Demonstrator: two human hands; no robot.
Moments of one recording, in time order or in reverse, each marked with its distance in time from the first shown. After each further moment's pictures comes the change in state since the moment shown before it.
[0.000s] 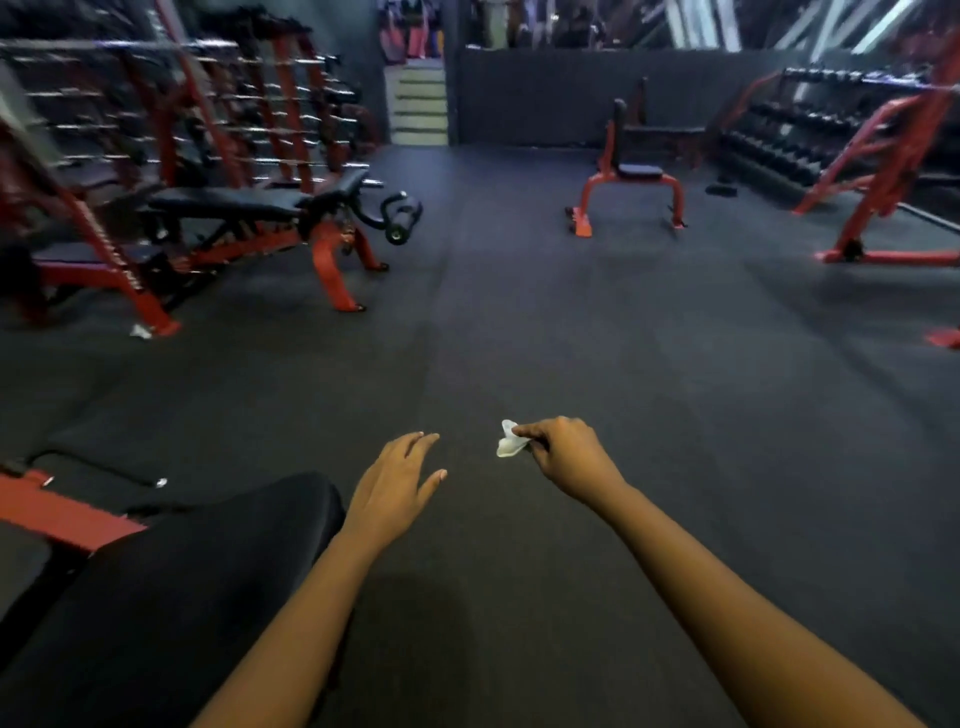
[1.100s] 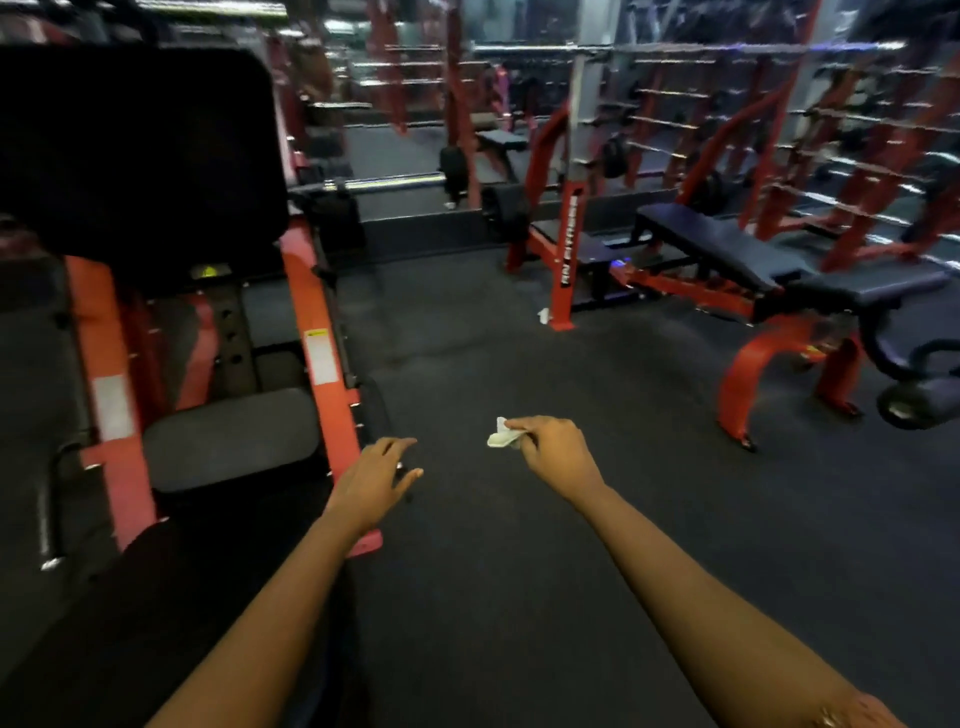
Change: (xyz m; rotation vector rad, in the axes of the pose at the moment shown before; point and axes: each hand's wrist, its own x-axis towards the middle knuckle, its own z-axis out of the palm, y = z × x) left_hand 0.389 -0.381 -0.047 0.075 0.327 -1.161; right_hand 0.752 -0.174 0.230 0.326 -0.540 -0.946
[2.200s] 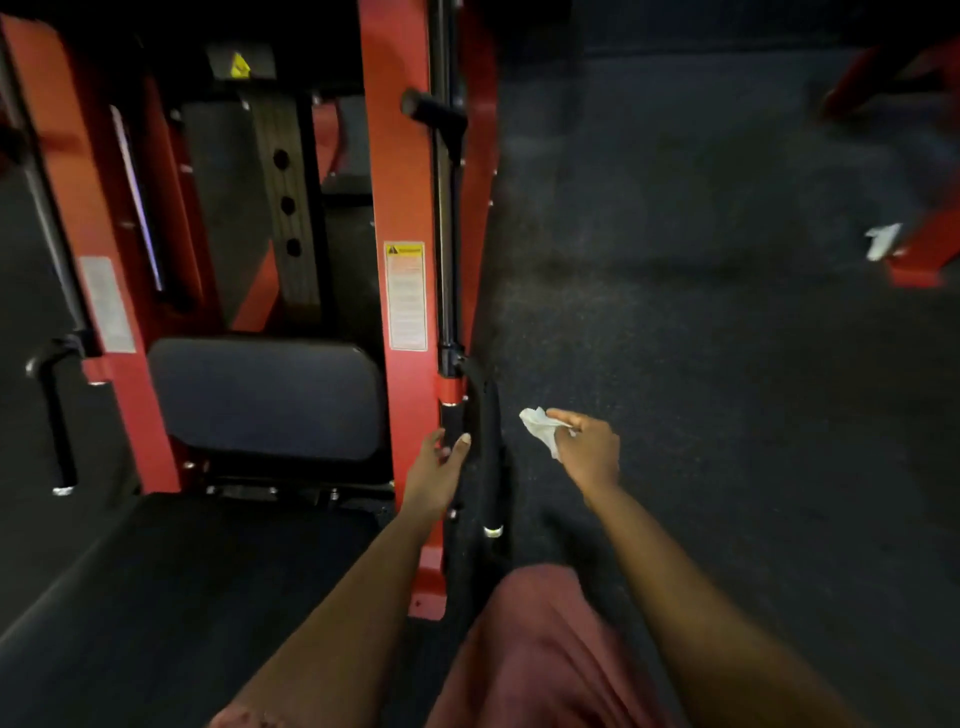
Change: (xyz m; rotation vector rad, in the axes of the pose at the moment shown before) left_hand 0.512 -0.357 0.208 -0.835 0.143 -1.096; right_hand 0.603 0.150 0.458 0.361 -0.392 0.463
